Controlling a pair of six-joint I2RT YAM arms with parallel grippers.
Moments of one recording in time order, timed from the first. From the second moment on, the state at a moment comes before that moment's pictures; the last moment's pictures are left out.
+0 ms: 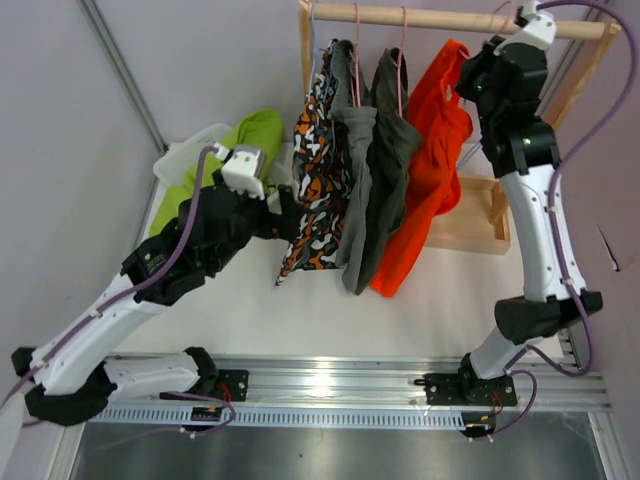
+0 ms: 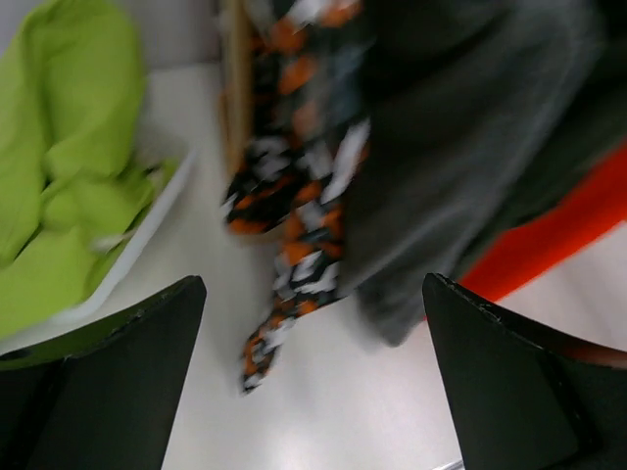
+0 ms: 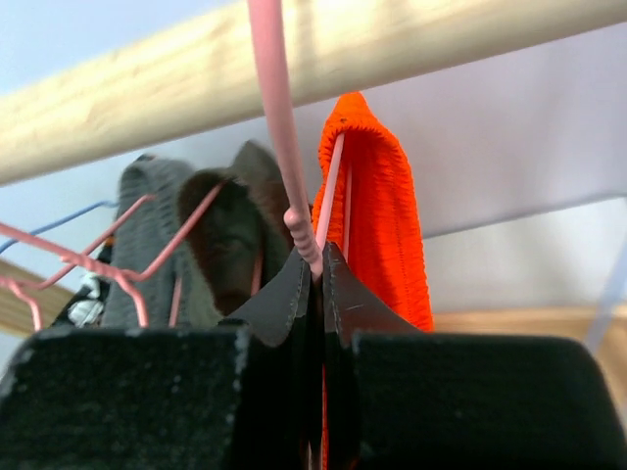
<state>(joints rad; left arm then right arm) -0.81 0.98 1.31 -0.66 -0.44 -0.30 0.24 1.70 2.19 -0.48 0.26 0.37</state>
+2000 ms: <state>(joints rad) -1.62 1.63 1.45 -0.04 -0.73 -0.13 0.05 1.12 1.77 -0.86 0.01 0.58</state>
